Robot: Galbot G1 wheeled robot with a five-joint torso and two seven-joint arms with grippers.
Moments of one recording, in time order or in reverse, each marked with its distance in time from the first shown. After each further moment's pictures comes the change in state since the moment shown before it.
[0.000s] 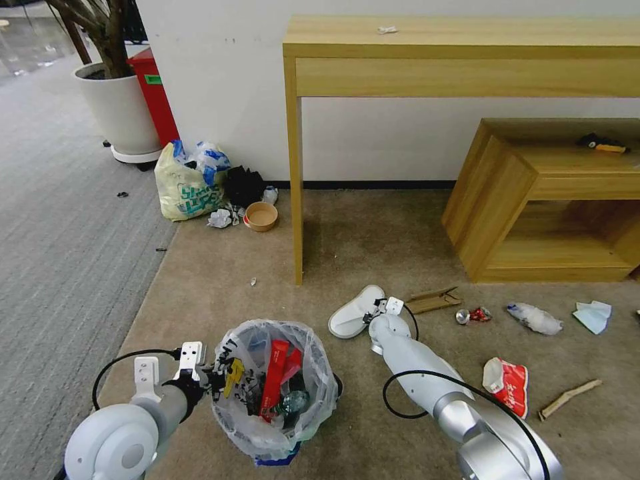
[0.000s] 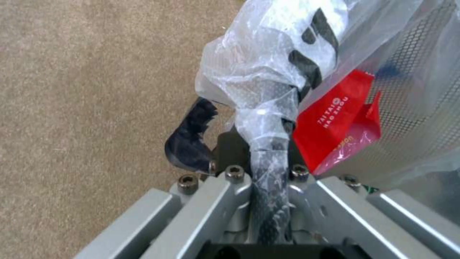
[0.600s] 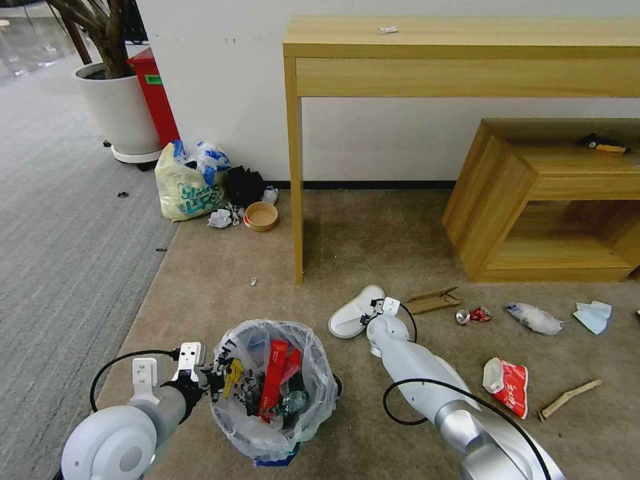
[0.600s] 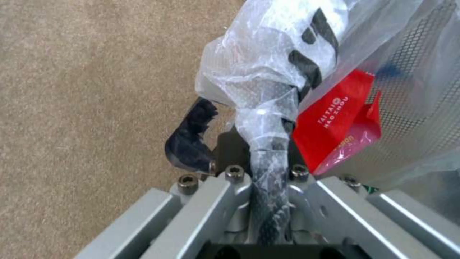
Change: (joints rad) left arm 0.010 -0.004 -0.008 -0.003 0.005 0.000 0.001; right arm -0.058 0.000 0.006 0.115 -0.068 -0.086 0.022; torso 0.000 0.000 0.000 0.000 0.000
